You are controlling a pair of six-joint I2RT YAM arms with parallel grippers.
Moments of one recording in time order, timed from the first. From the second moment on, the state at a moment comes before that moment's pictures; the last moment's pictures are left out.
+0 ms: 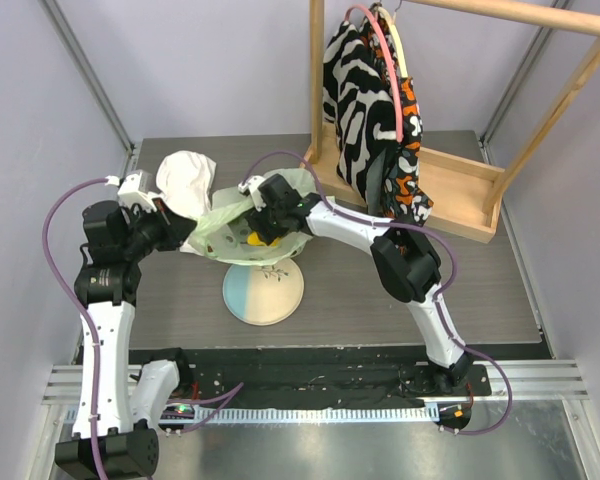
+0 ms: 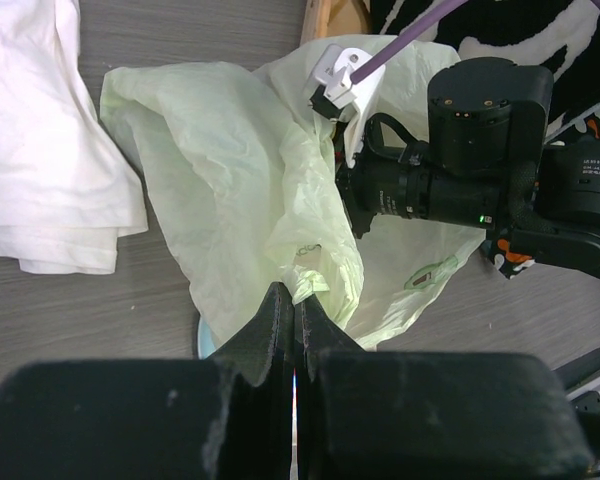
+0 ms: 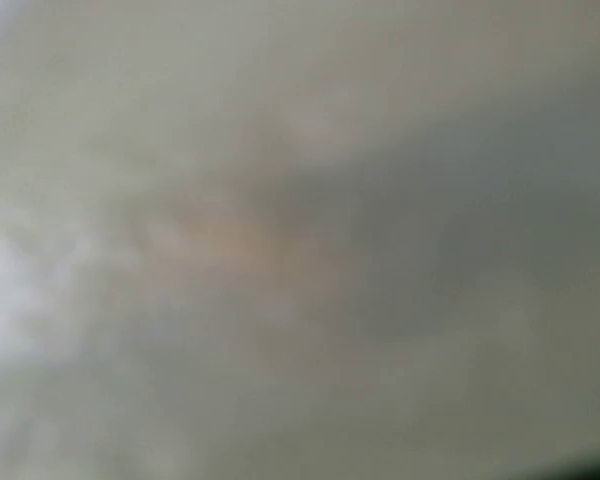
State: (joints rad) left arm 0.14 0.82 0.98 -0.56 0.54 -0.28; right arm 0.81 2.21 1.76 -0.36 -0.02 -0.06
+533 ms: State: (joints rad) left arm 0.14 0.83 0.98 -0.56 0.54 -0.29; right arm 0.81 2.19 1.74 -0.36 0.02 -0.12
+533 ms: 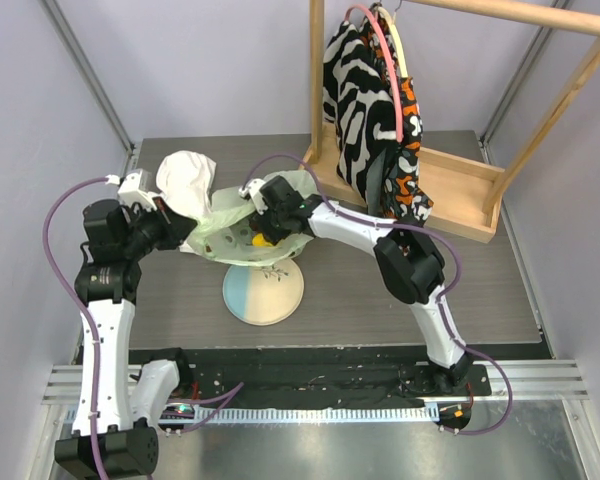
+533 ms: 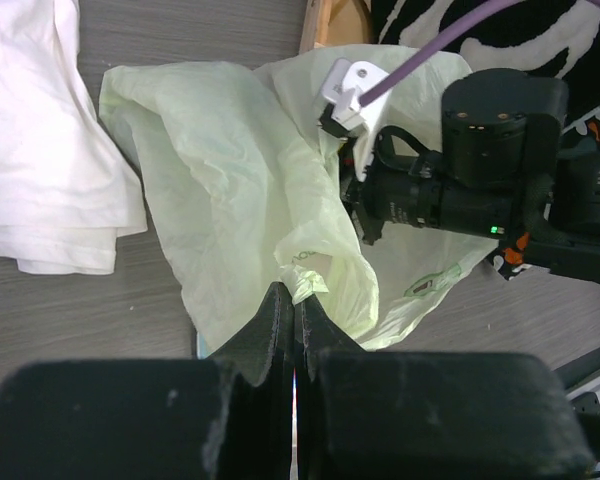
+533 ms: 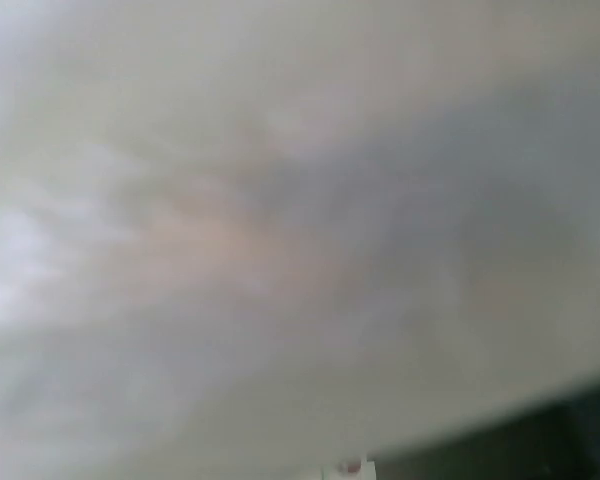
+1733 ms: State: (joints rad) left arm 0.14 1.07 1.18 -0.35 0.50 -0.42; right arm 1.02 2.00 1.58 -0.42 -0.42 -0.29
